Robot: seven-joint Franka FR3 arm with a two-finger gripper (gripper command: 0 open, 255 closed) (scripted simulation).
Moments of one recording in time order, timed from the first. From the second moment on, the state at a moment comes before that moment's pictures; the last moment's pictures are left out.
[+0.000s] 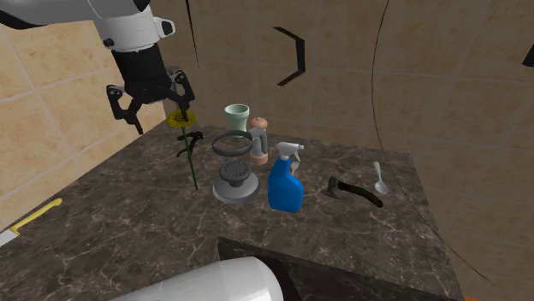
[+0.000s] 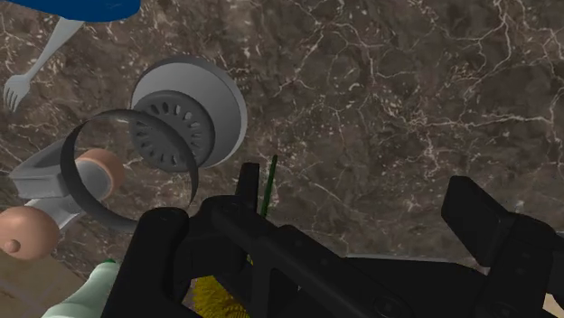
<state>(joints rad) -0.04 -0.64 -0.01 -2.35 -0.08 1.77 -0.12</state>
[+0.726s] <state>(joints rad) -0.12 -0.30 -0.13 -2.20 -0.14 1.95 -0.21</state>
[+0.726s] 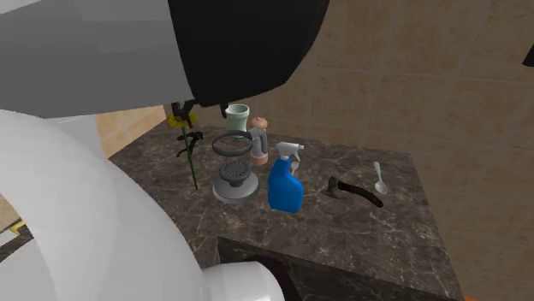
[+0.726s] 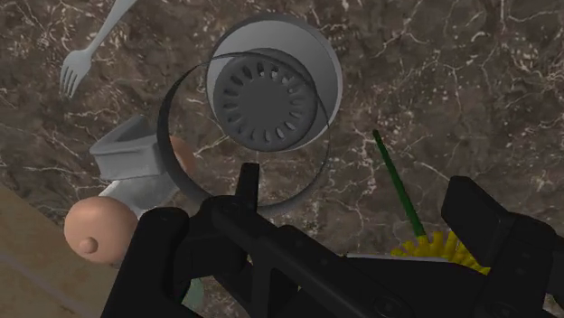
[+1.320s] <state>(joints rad) -0.17 -0.01 -0.21 -1.97 -0.13 2.01 -0.29</state>
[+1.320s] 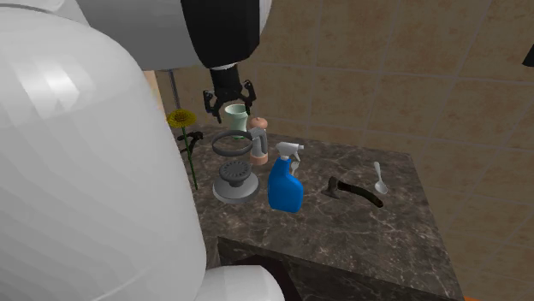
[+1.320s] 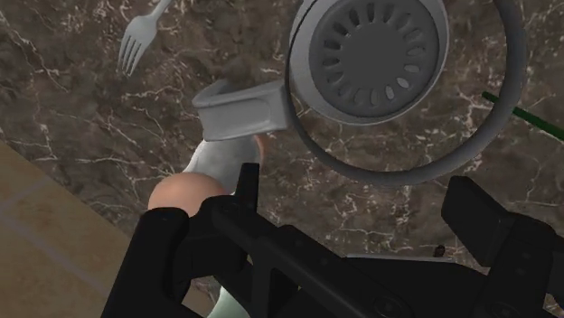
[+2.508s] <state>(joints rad) -0.27 0.37 -0.26 -1.69 -0.05 2.10 -0.39</state>
